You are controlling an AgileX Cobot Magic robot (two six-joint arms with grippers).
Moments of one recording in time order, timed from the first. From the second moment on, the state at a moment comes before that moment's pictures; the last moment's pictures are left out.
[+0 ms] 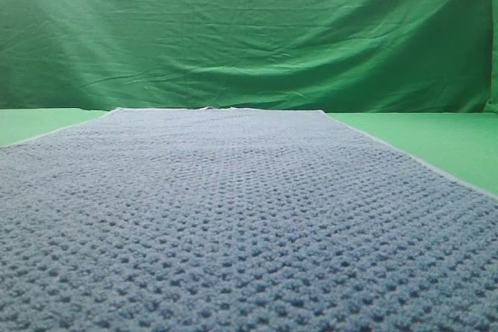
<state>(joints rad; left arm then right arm) -0.07 0.22 -0.42 -0.24 0.37 -0.08 0.03 0.28 -0.40 0.43 0.33 -0.32</state>
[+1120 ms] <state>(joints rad) -0.17 0.76 -0.79 -0.08 0.73 -0.08 0.12 0.89 -0.85 0.40 0.68 -0.35</state>
